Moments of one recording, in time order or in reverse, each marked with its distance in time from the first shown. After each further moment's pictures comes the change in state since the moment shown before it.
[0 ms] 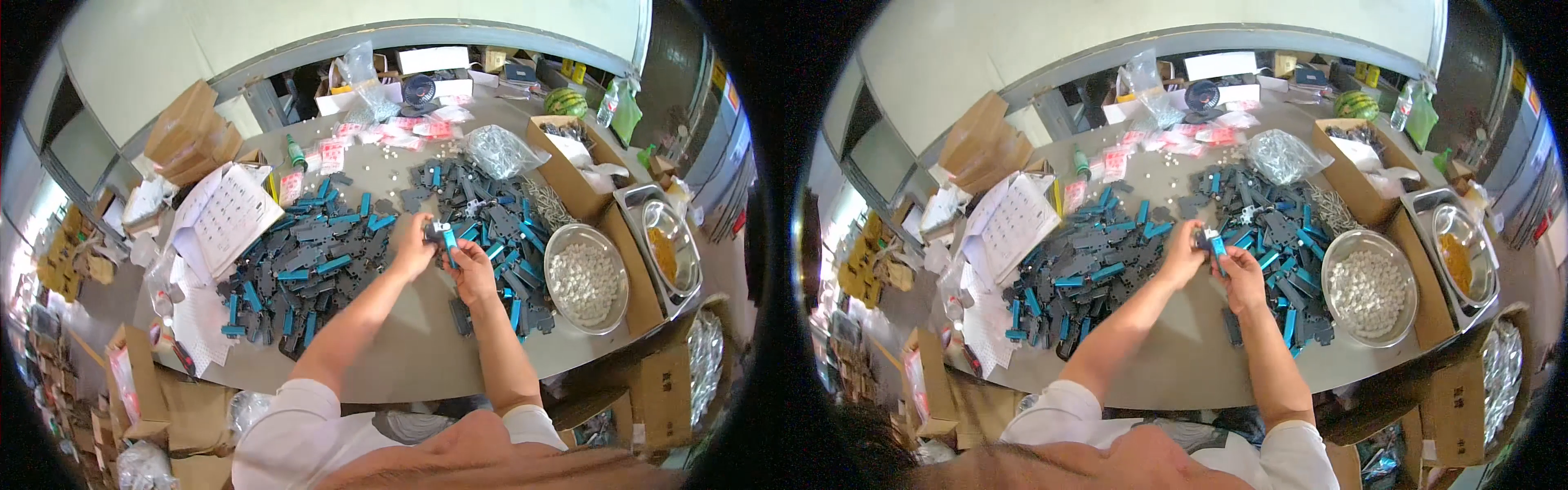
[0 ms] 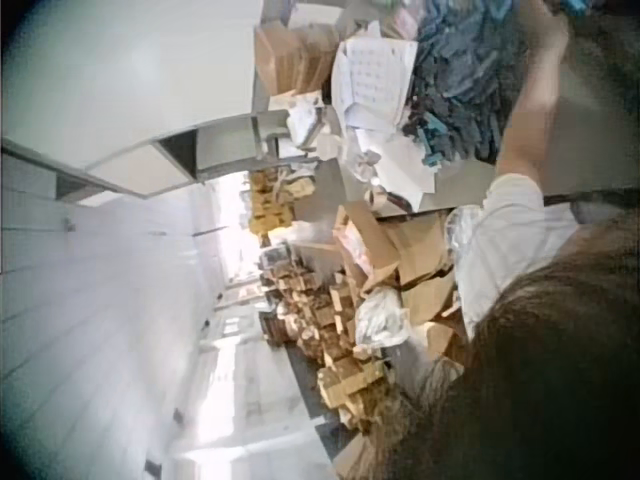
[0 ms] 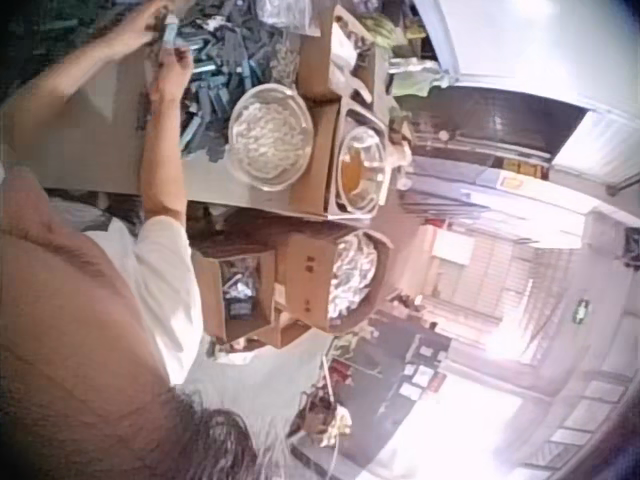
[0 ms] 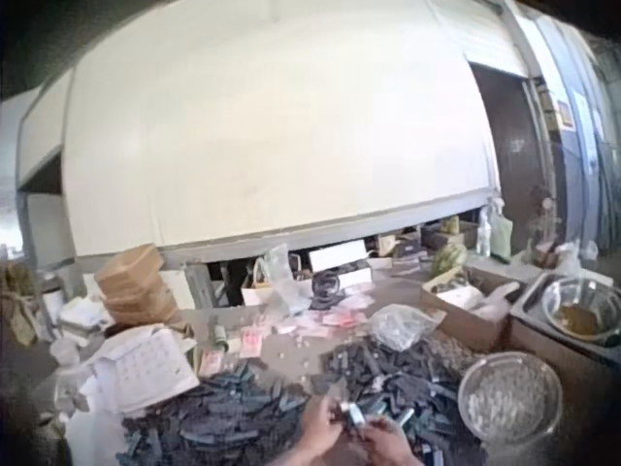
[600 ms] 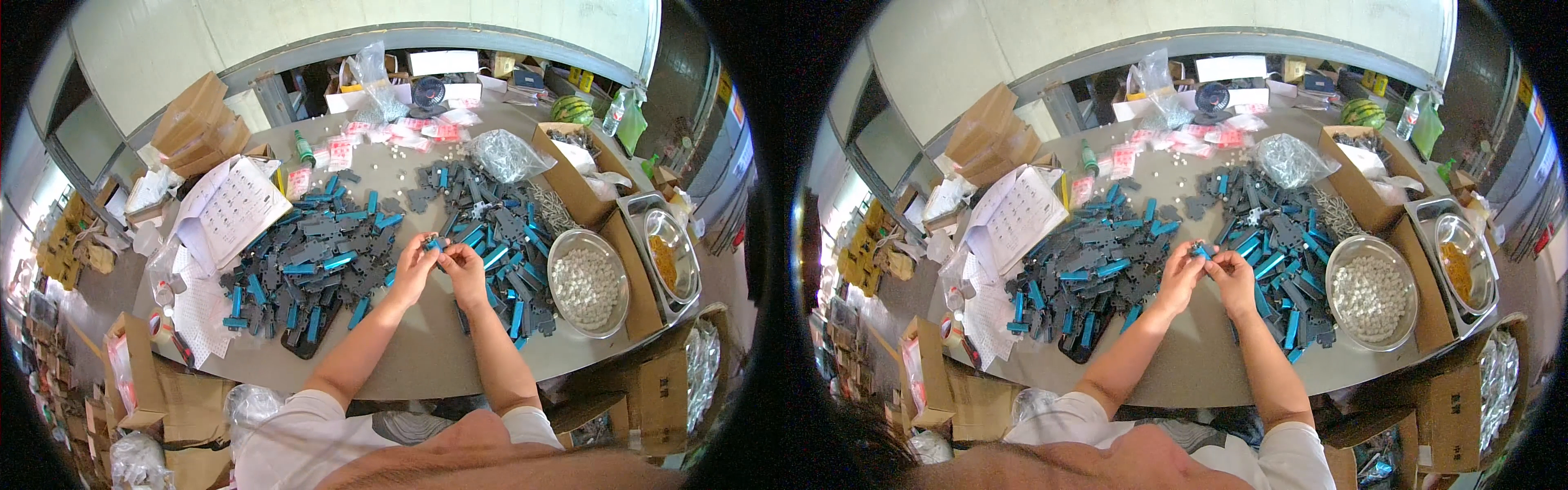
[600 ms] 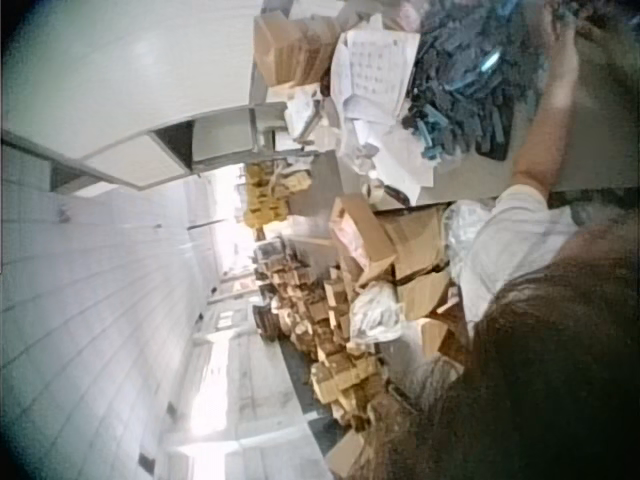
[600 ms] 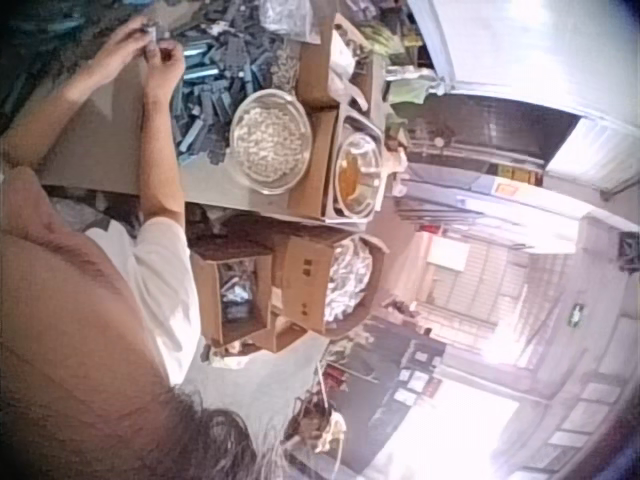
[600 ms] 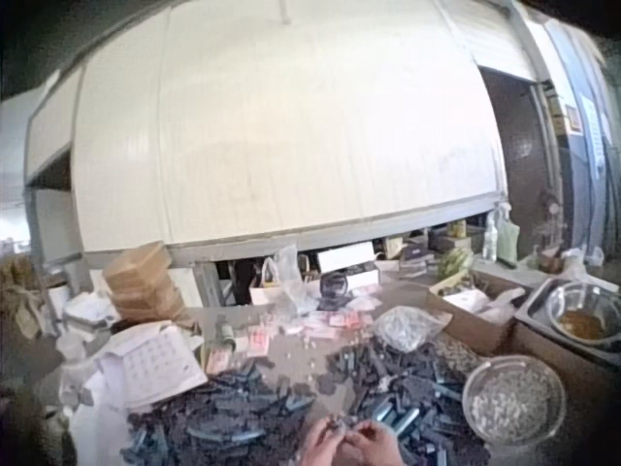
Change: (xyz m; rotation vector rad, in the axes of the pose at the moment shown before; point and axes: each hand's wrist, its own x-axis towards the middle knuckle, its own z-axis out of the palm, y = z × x) left_hand -0.060 0.027 -0.005 -0.821 0.007 -0.064; right_hand -0.003 0.019 0.008 -0.427 -0.111 -0.281
